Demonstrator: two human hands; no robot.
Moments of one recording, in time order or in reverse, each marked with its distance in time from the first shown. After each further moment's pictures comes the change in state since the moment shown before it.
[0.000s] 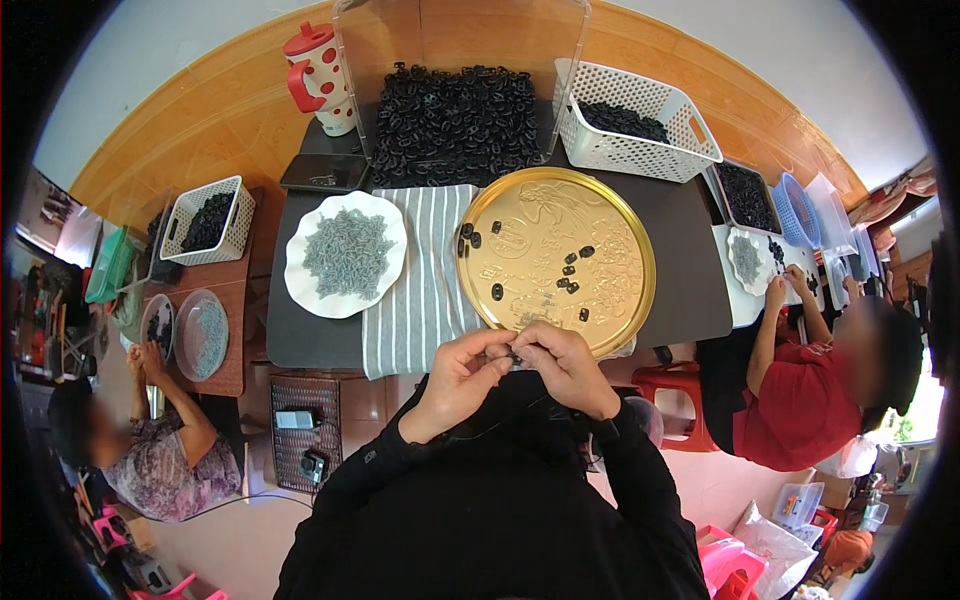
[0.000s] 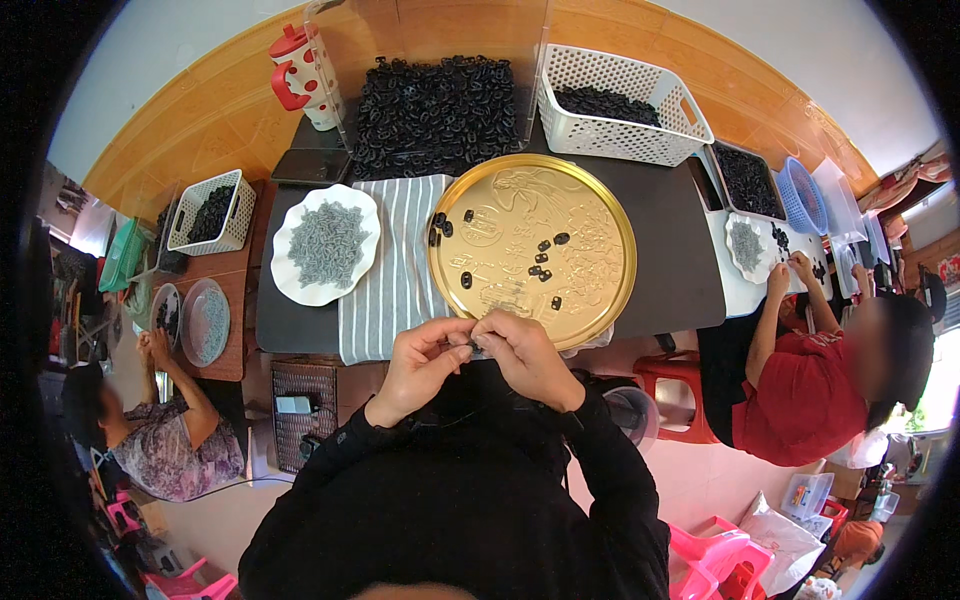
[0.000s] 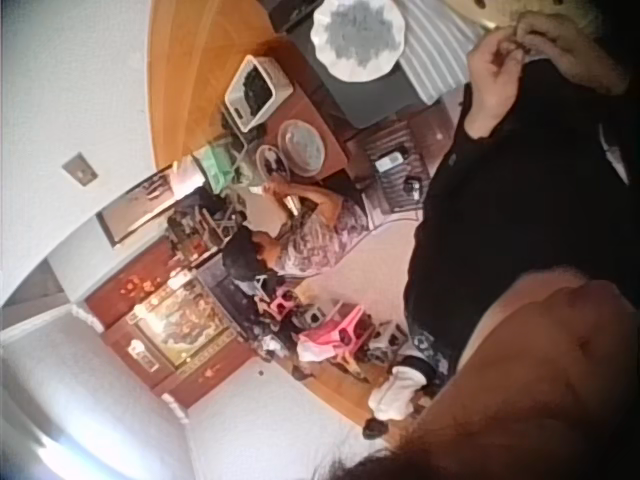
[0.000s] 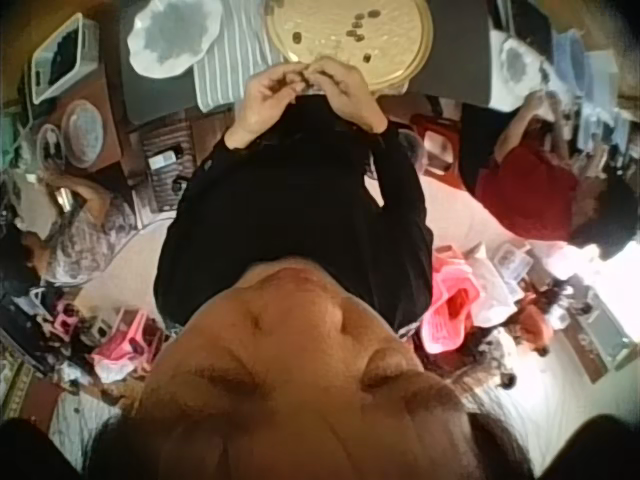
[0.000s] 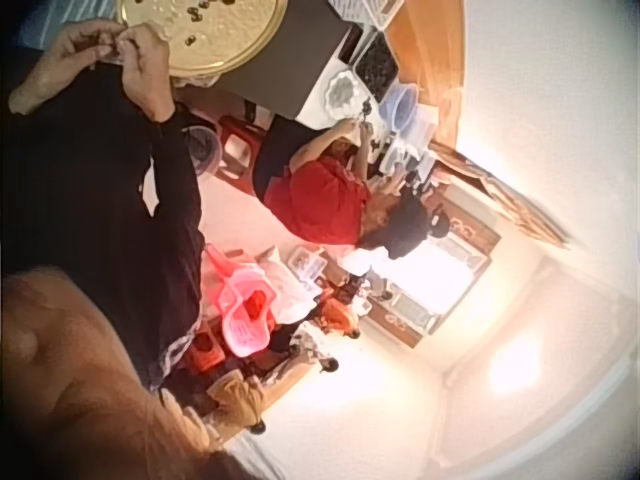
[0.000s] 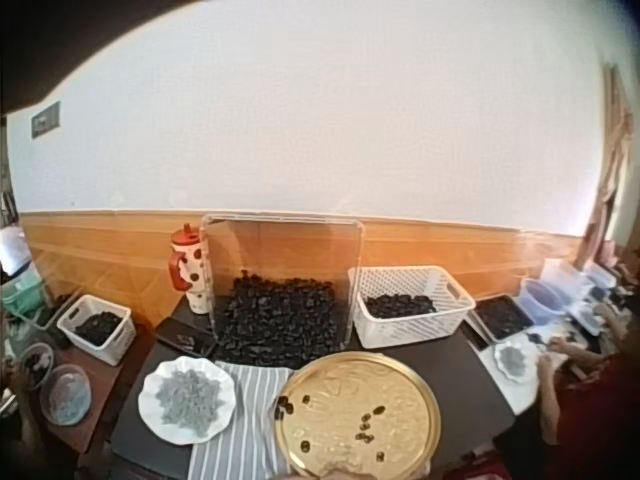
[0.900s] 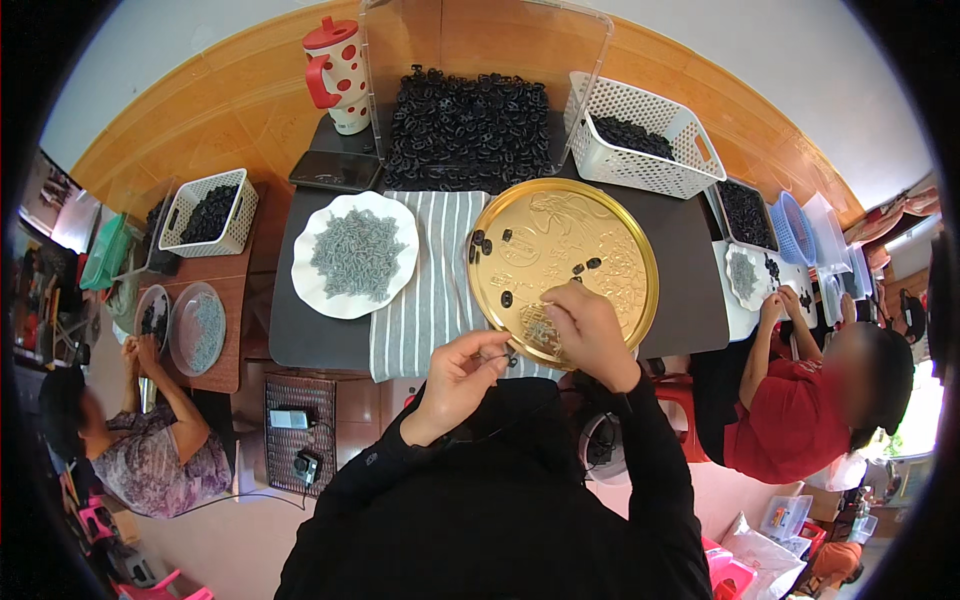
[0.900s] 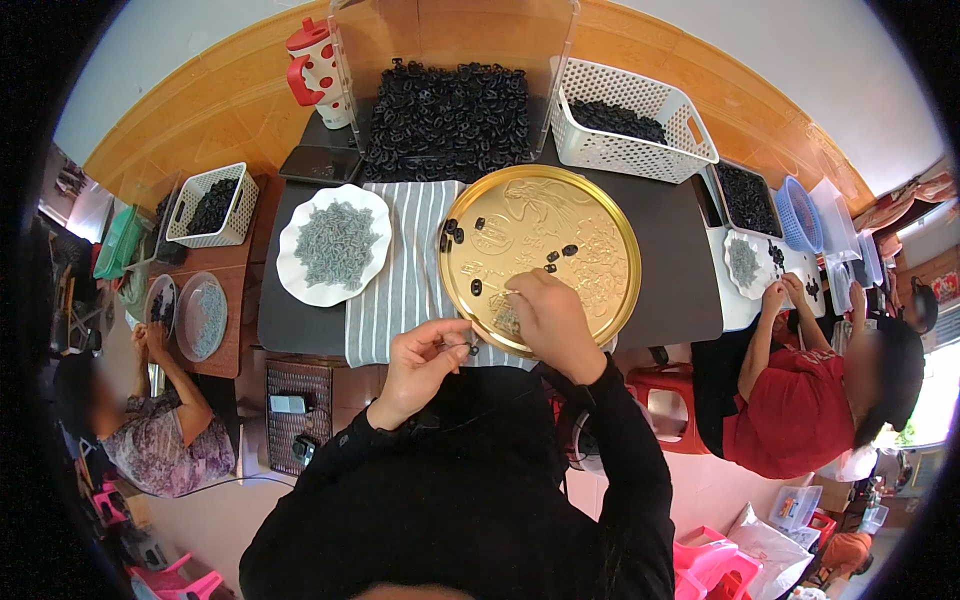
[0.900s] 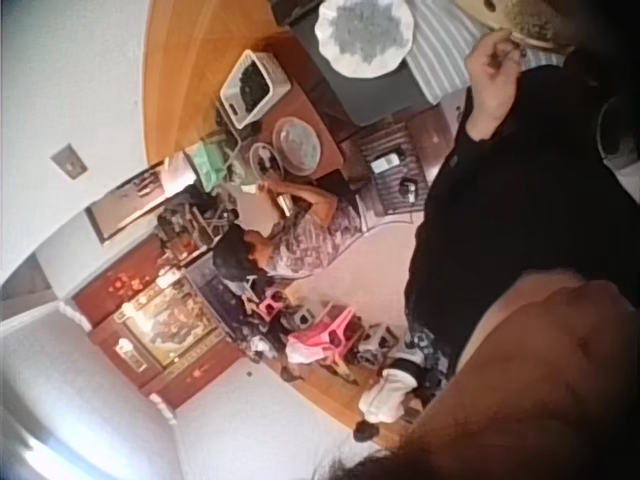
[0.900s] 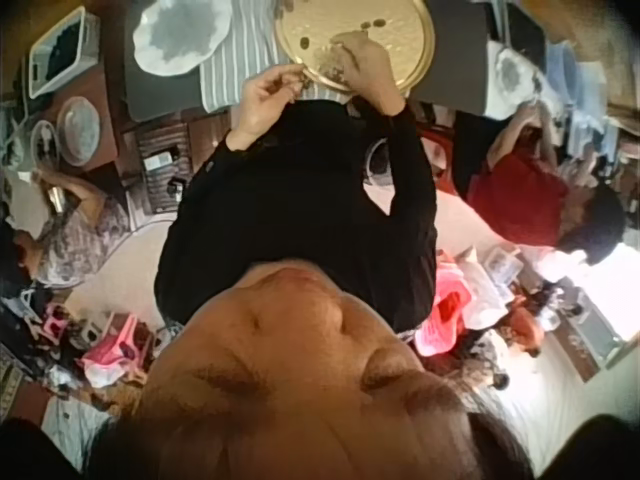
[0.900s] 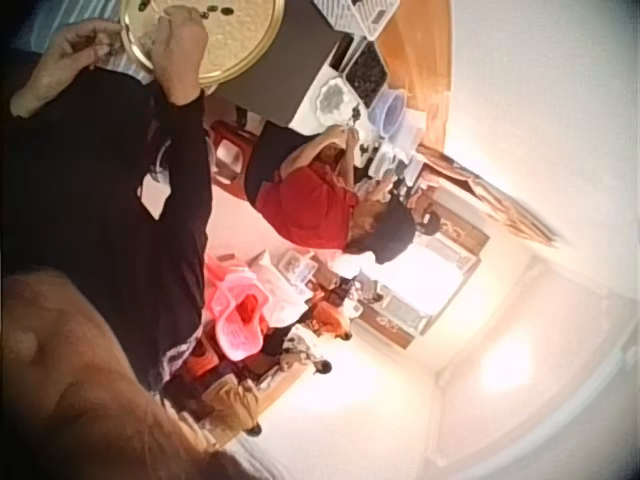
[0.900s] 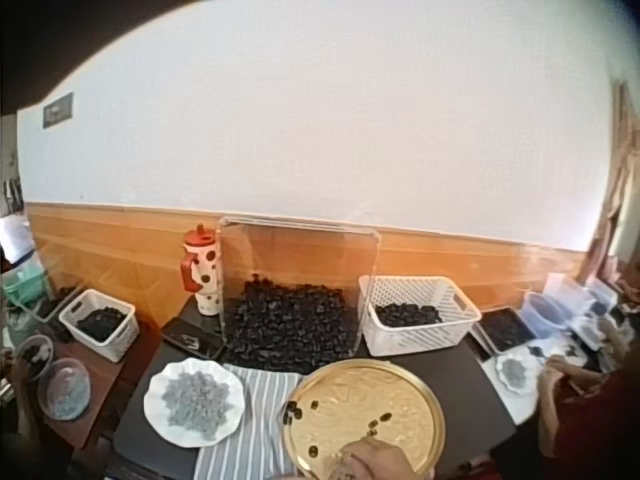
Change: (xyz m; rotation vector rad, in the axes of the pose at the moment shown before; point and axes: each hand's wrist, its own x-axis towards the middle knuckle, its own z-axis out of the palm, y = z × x) left_hand -0.004 -0.004 -0.010 -0.055 0.111 0.059; right_hand 0.039 -0.002 -0.029 -0.551 0.144 -0.142
